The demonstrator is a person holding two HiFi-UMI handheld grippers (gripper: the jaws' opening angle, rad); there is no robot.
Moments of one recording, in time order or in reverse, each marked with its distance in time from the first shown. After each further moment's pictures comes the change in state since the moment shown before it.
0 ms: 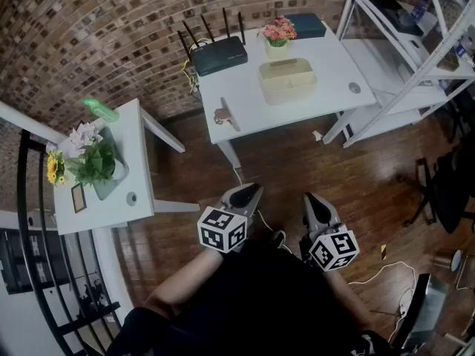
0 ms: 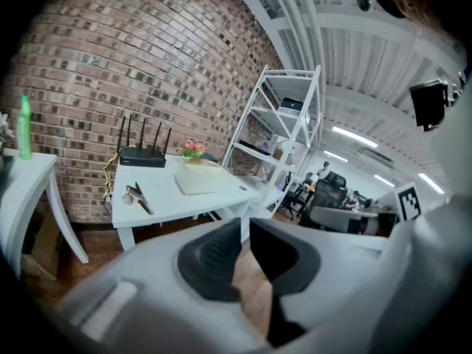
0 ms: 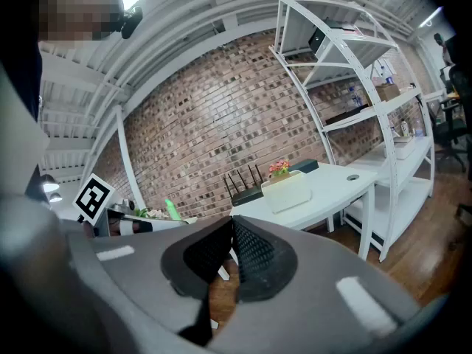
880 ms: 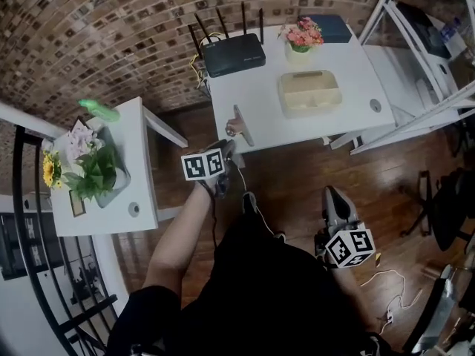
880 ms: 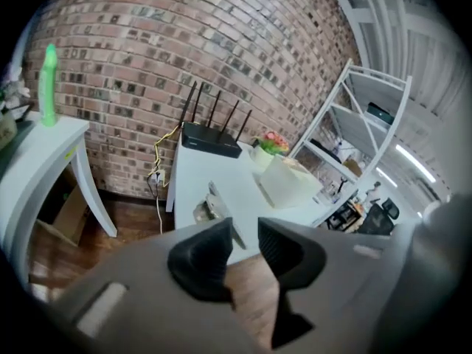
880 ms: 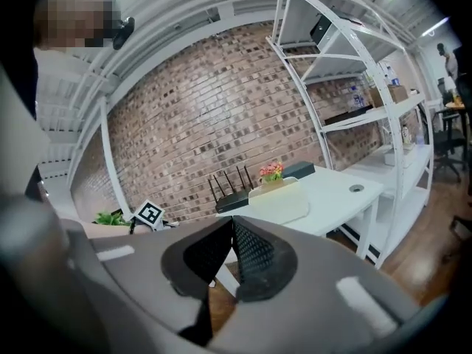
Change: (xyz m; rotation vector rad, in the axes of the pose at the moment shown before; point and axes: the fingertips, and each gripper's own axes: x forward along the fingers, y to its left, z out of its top) left arm 0.106 0.276 0.034 -0.298 0.092 0.239; right arm 0.090 -0.055 0.054 -0.033 0.017 -0.090
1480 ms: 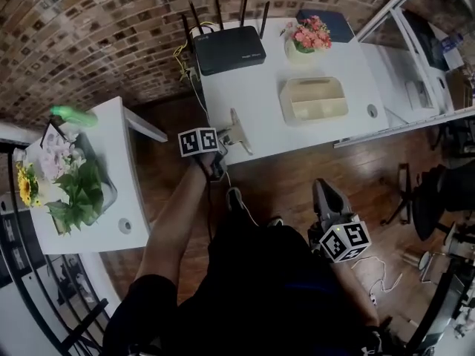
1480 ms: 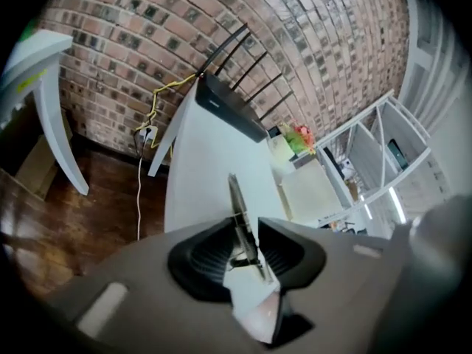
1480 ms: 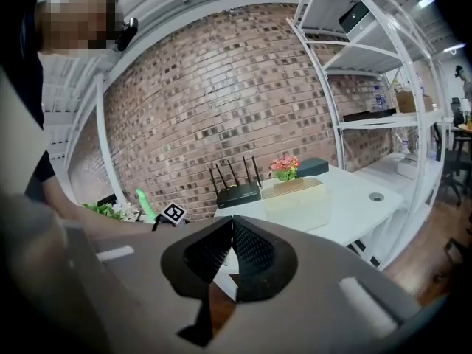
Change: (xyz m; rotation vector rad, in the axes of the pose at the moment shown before) left arm 0.097 0.062 0.015 -0.281 0.181 -0.151; right arm 0.093 0.038 0.014 -0.085 0.105 -0.025
